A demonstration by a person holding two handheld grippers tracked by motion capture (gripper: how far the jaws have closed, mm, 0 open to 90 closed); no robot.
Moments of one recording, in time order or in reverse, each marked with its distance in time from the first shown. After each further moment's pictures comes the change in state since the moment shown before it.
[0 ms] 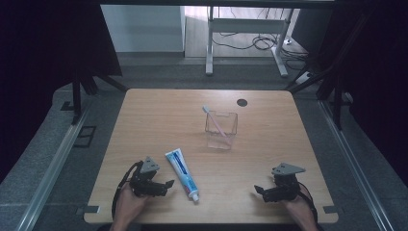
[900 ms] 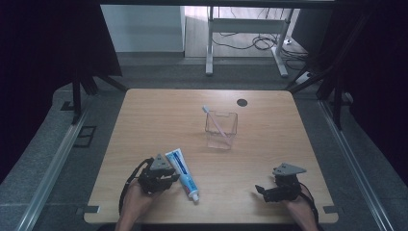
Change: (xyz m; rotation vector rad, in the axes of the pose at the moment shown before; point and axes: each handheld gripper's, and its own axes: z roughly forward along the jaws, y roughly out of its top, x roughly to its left) left arm -0.025 0.032 0.002 0.040 -0.079 0.080; right arm -0.001 -0.001 -0.001 0.000 -0.016 0.000
